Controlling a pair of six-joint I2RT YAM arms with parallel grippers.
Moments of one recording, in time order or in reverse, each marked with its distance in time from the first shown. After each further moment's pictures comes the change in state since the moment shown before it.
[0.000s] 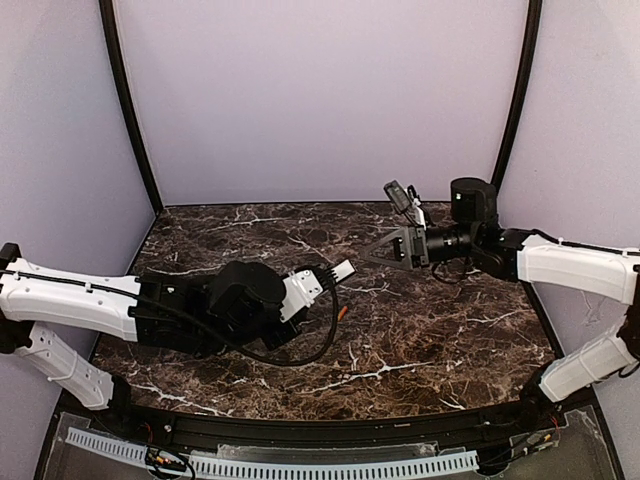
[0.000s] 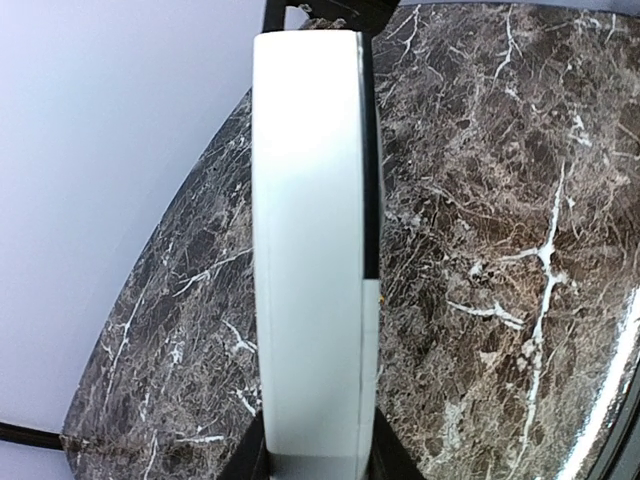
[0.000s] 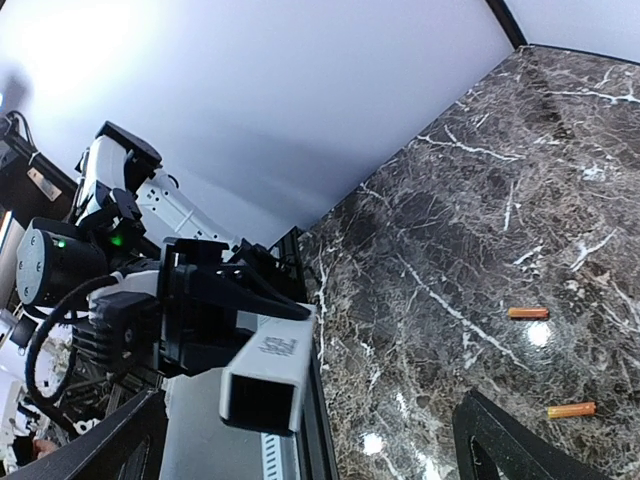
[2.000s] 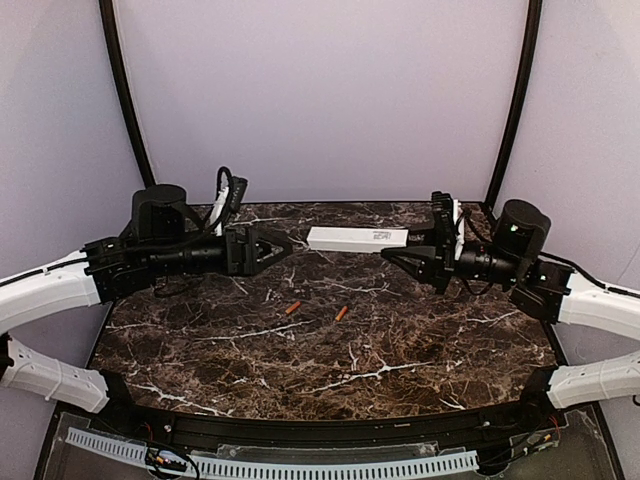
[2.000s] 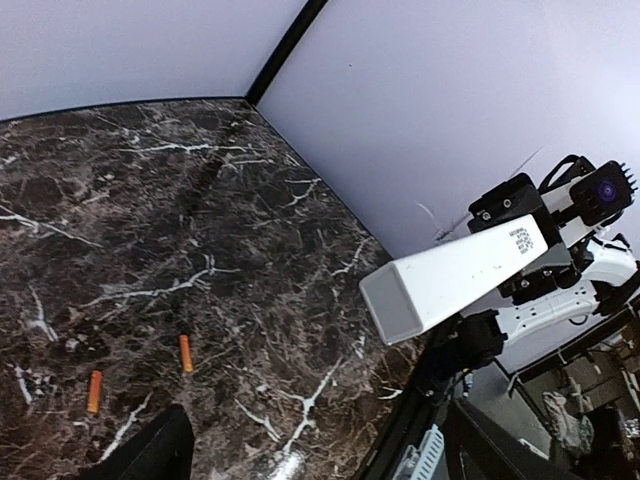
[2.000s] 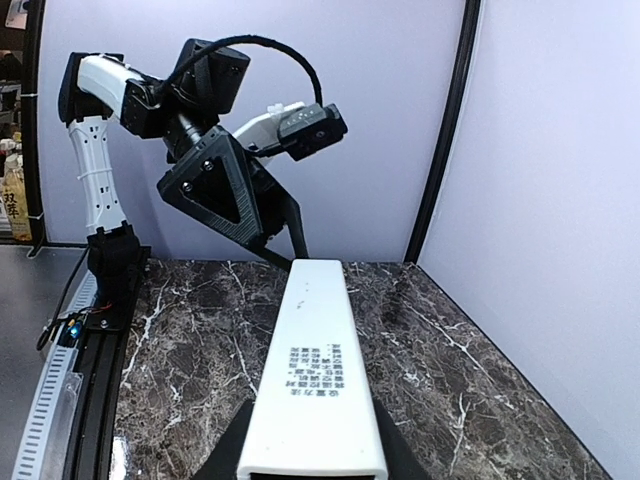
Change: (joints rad) left arm 0.479 -0.269 -0.117 0.205 0.838 -0.682; right arm 0.165 -0.336 -0.193 0.132 0.403 -0.684
